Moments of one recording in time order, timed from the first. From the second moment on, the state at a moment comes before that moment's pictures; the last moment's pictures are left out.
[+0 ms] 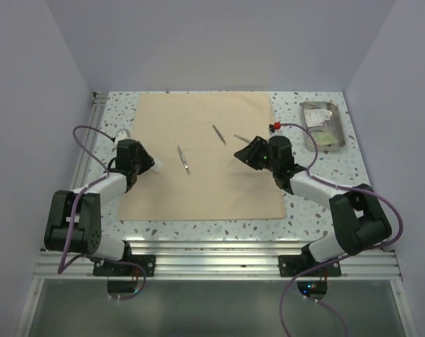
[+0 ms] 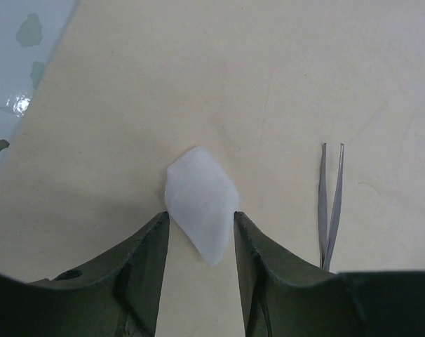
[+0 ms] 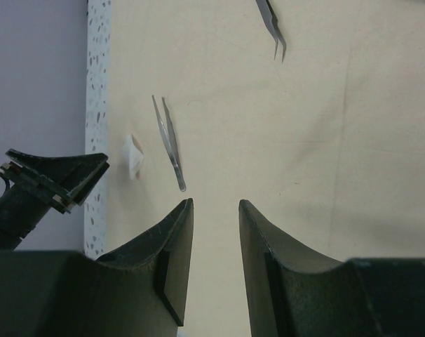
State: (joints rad) left arm -0.09 1.43 0.63 0.15 -0.10 -0.62; right arm 0.41 1.48 0.72 0.32 -0.17 0.87
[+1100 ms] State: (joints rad) left arm -0.08 1.56 0.70 0.12 -0.07 -0.60; right arm 0.44 1.51 0.77 0.29 -0.30 0.81
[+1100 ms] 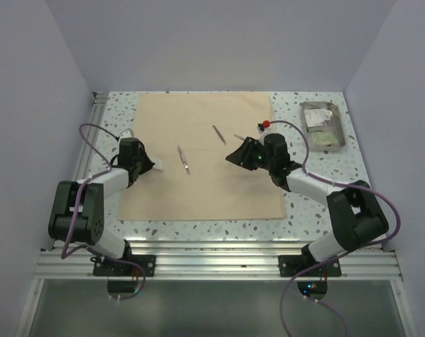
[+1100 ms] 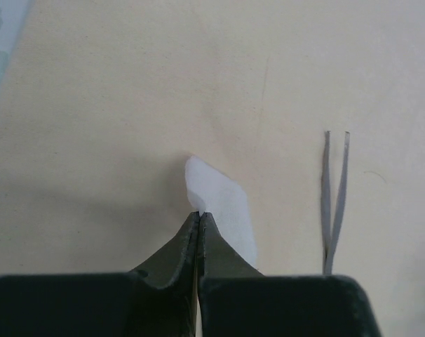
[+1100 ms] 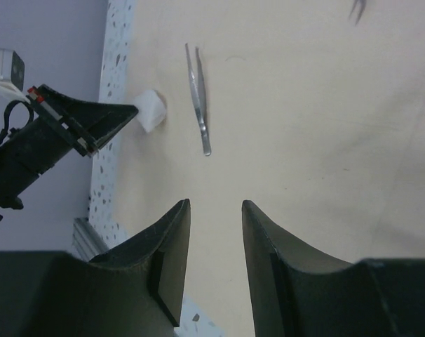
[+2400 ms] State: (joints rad) left arm -0.31 1.37 0.71 0.25 0.77 -0.64; right arm 0.51 1.61 0.74 0.73 -0.71 0.75
